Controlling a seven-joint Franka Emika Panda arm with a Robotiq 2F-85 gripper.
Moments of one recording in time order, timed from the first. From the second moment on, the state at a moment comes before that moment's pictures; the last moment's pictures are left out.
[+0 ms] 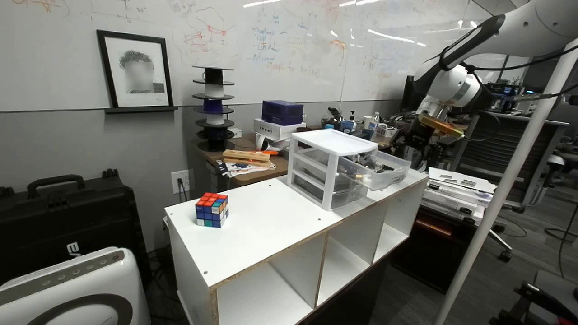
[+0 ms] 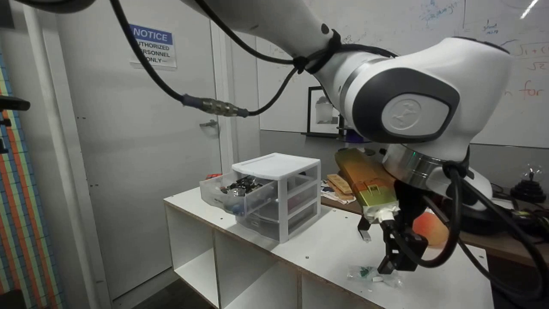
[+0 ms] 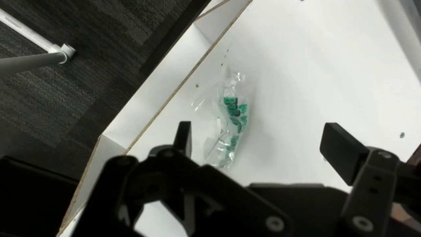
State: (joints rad) arm -0.41 0.71 -0.19 -1.49 0.49 2.06 -0.01
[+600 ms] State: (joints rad) arm -0.41 0.86 -0.18 -1.31 0.37 1.92 0.10
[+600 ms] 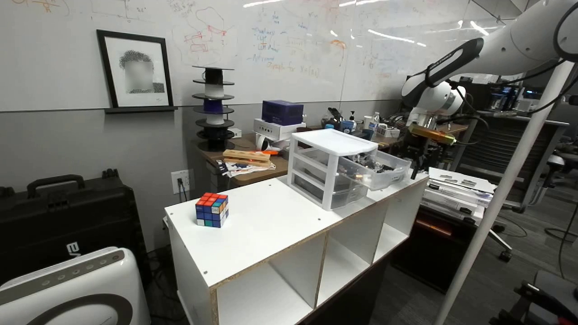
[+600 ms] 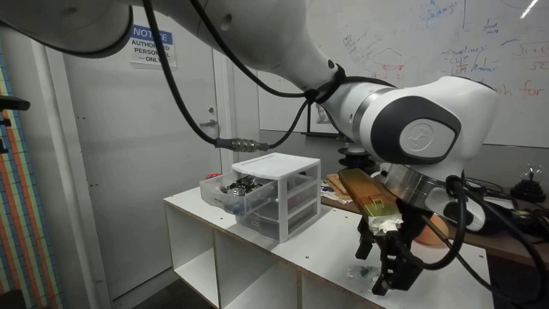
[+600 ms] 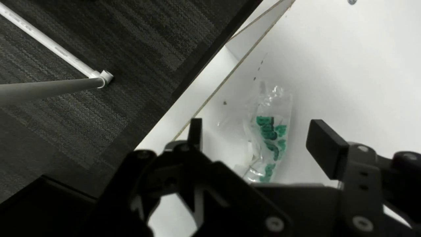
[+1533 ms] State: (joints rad) arm -0.36 0.91 -0.18 -1.21 0.25 1.90 0.14
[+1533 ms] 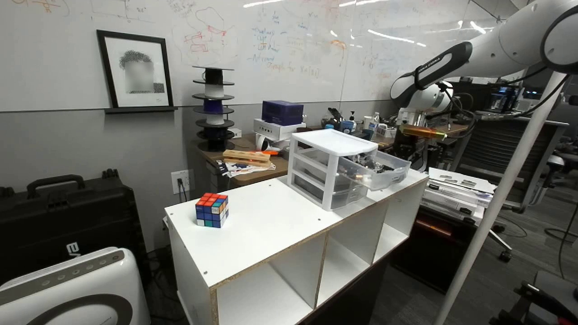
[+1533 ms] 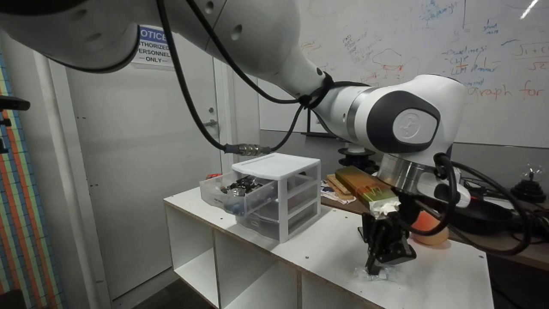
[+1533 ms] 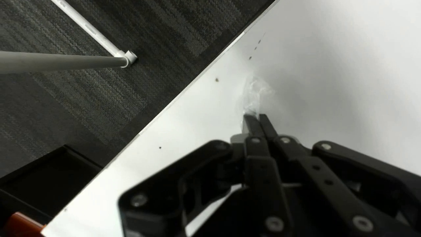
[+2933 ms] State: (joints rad) arm -0.14 0.06 -0.15 -2.03 -0.01 2.18 0.03
